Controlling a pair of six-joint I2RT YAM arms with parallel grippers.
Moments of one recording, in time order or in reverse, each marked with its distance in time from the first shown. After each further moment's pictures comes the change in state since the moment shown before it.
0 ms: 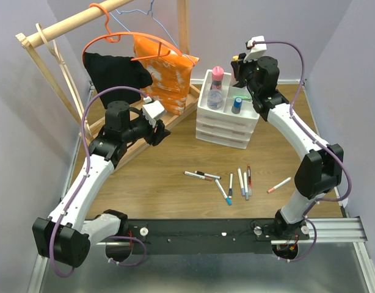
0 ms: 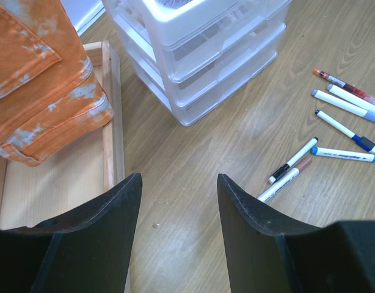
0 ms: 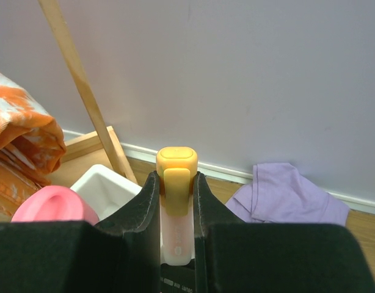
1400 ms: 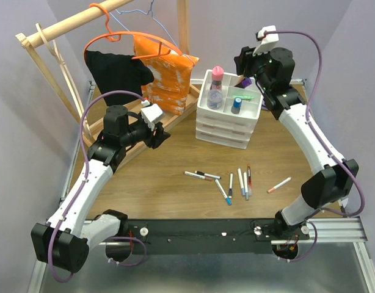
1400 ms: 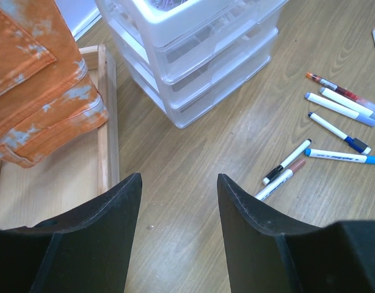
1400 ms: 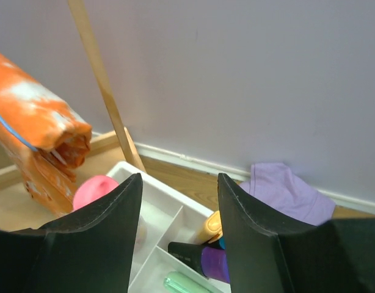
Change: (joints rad) left arm 0.000 -0.051 -0.054 0.037 0.014 -0.026; right arm 0.000 -0.113 0.092 -0.217 -0.031 0.011
